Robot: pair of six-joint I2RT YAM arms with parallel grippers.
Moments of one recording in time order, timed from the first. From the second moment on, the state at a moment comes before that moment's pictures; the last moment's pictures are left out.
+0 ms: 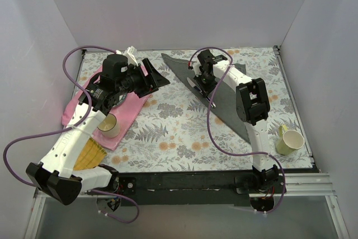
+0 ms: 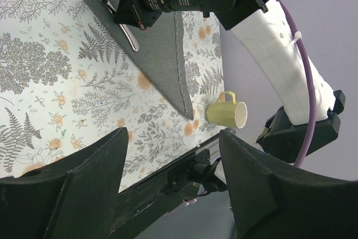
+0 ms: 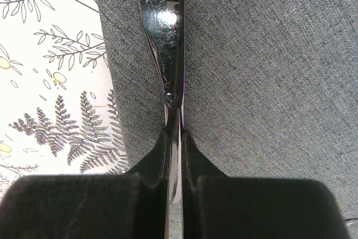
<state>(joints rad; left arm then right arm) -0.45 1.19 1.36 -0.64 0.30 -0.85 0.45 2.31 1.96 -0.93 -0.12 -0.24</state>
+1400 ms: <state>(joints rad) -0.31 1.92 1.38 0.02 -0.10 -0.85 0.45 1.63 1.75 -1.11 -0.09 0.11</state>
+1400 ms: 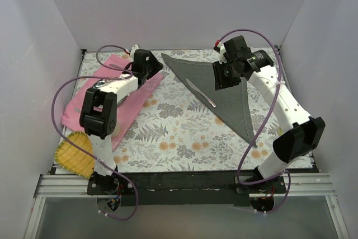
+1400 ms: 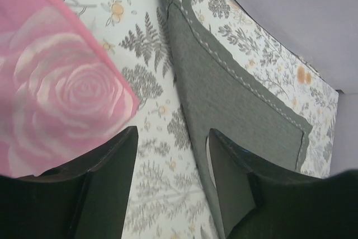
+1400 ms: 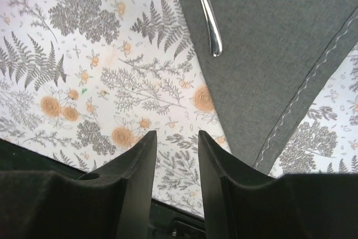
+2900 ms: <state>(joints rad) -0.26 2.66 2.11 0.25 0.01 -0.88 0.28 1.57 1.55 -1.16 -0.15 0.12</state>
